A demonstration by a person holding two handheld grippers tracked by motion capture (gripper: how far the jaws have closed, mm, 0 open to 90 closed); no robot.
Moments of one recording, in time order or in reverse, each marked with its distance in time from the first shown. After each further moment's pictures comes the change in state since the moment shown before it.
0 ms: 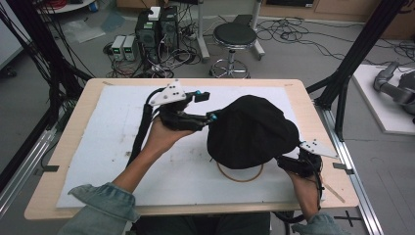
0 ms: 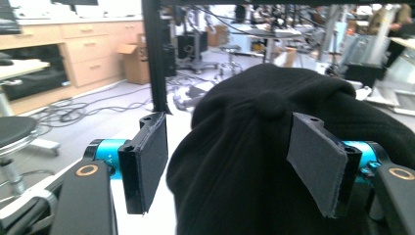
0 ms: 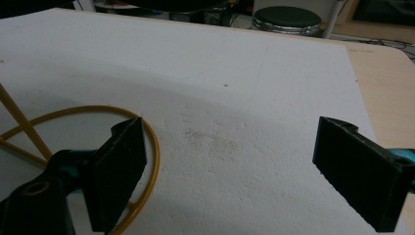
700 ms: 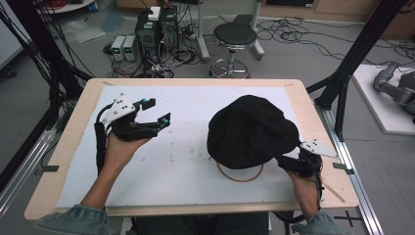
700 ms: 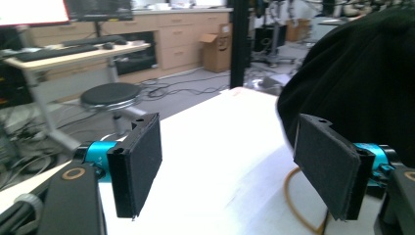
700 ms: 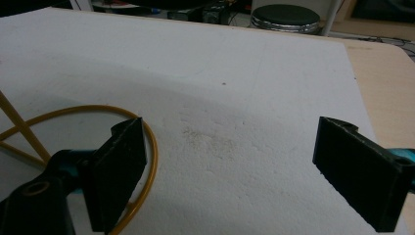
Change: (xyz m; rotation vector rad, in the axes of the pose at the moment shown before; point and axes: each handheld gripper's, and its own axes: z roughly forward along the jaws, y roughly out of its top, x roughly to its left) left arm 0.030 -0.046 -0.091 0.030 0.311 -0.011; right arm -0.001 -0.001 0.000 0.006 -0.005 0.012
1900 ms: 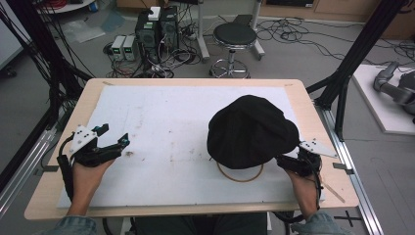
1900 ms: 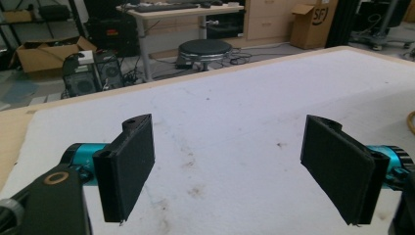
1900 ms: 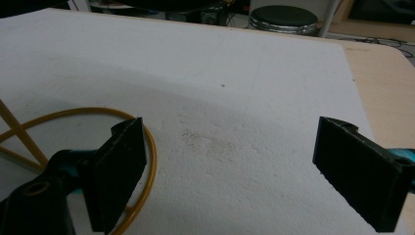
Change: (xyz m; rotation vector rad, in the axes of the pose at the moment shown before) left arm 0.045 -0.089 -0.084 0.095 0.346 -0.064; right arm 0.002 0.001 0.002 -0.001 -0.008 -0.005
